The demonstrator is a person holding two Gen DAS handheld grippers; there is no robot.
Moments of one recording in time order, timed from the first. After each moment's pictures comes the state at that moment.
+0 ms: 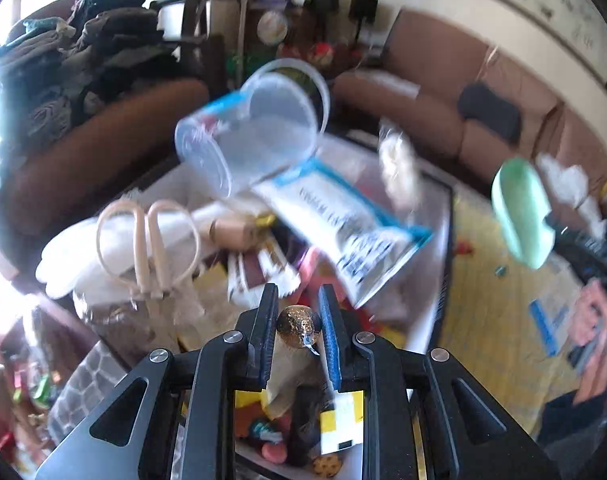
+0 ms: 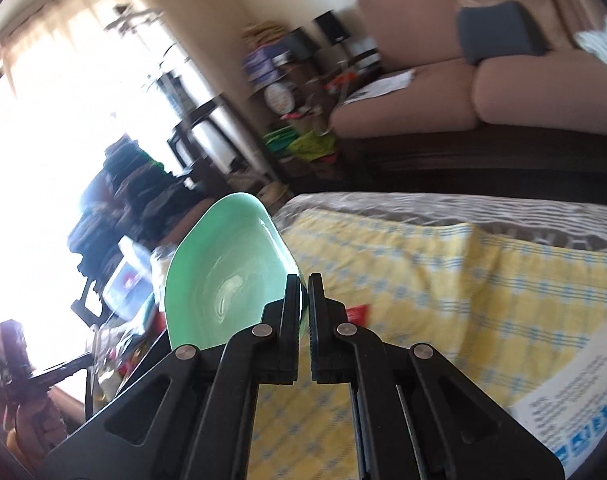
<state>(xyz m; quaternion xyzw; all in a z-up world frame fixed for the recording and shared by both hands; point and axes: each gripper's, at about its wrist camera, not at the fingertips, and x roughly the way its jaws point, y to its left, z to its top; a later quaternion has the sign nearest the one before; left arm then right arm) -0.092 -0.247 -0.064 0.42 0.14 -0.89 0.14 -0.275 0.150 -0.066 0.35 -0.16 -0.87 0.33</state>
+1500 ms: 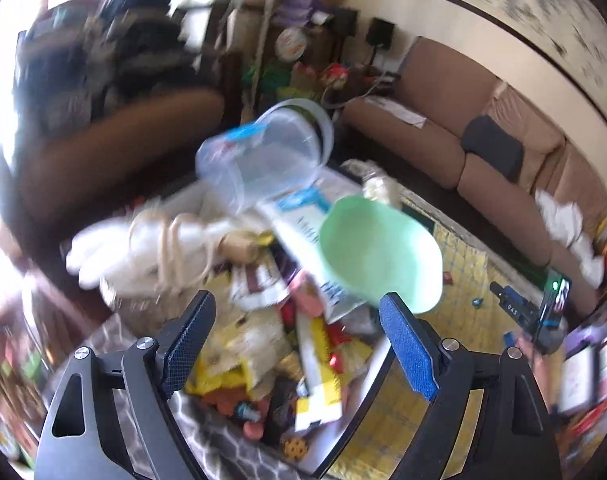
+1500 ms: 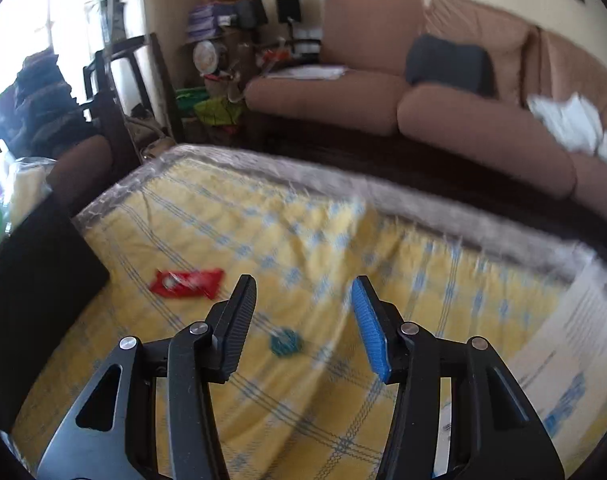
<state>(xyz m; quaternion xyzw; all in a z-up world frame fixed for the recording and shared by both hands) -0.068 -0.228 -0.021 0.36 0.16 -0.91 0.16 -0.287 0.151 -0.136 0.39 0.02 -0.91 0.16</state>
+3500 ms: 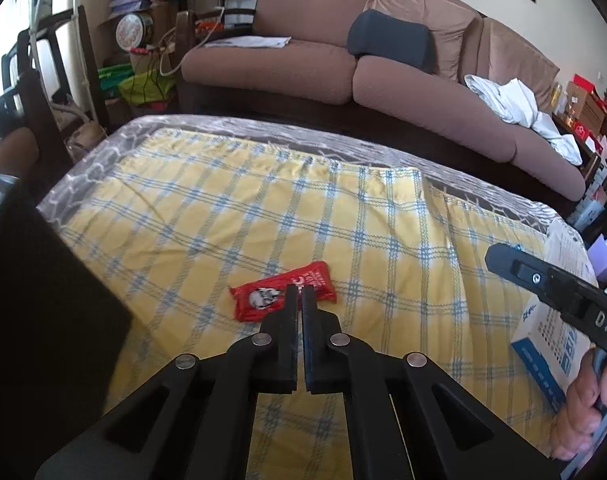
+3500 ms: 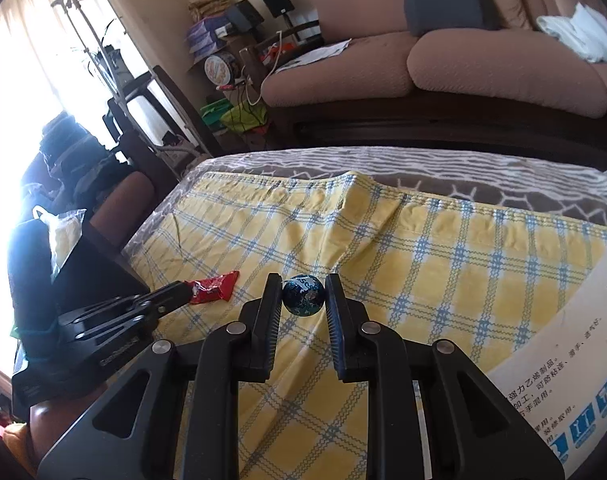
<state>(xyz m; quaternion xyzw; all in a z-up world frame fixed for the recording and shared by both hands) -0.319 -0.024 -0.164 0.42 0.04 -0.91 -0.01 -0.309 0.215 -0.144 0.40 -0.12 -0.88 0.23</state>
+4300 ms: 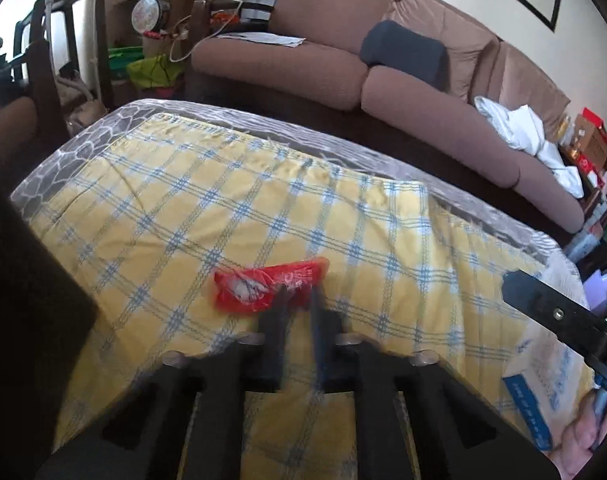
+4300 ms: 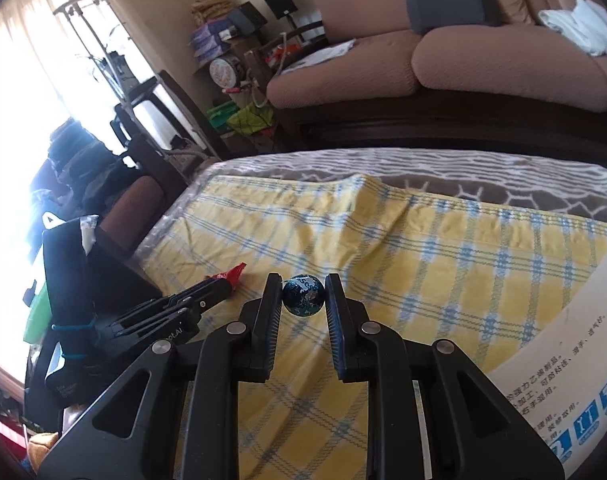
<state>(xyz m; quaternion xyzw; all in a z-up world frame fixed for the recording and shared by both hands) -0.330 -0.023 -0.178 0.41 0.11 -0.90 -0.01 -0.307 0.216 -0.137 0.40 -0.14 -0.87 0.25</state>
